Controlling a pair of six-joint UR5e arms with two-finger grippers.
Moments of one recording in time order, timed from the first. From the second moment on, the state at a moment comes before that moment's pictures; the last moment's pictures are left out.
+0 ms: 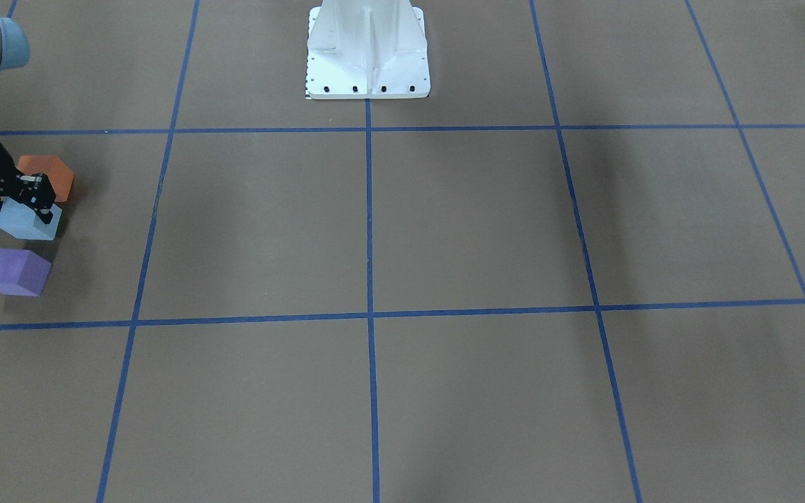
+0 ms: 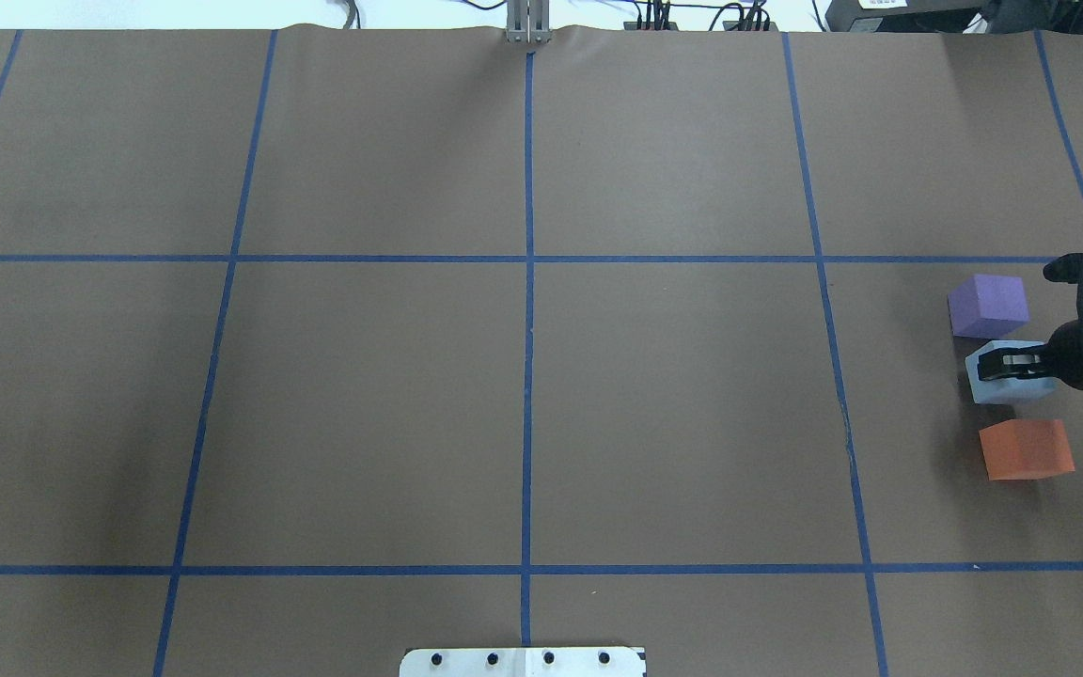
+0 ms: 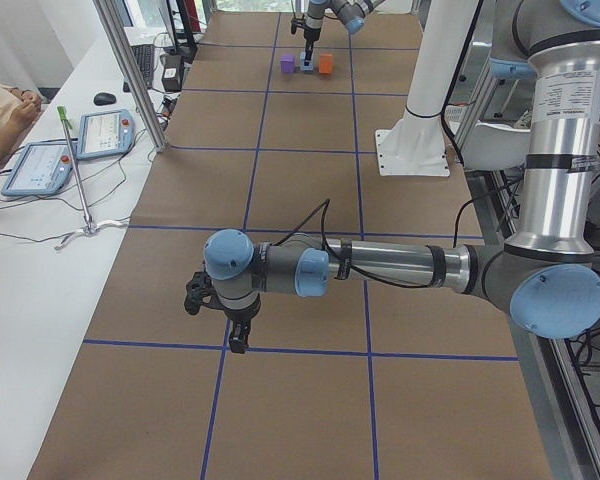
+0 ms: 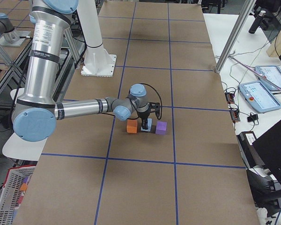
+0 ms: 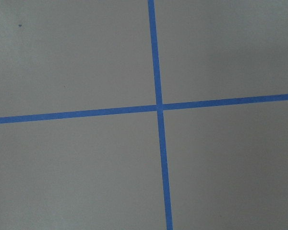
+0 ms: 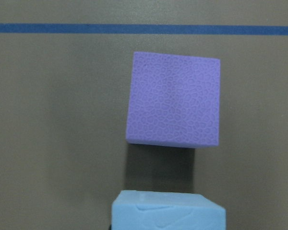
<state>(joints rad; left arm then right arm) -1.57 -1.60 -1.60 -1.58 -2.37 0.04 0.85 -1.78 1.80 -0.94 1.94 0.93</state>
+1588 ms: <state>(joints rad) -1.57 -1.60 -1.61 -1.58 -2.37 0.04 1.24 -1.77 1.81 -1.13 2.18 0.43</state>
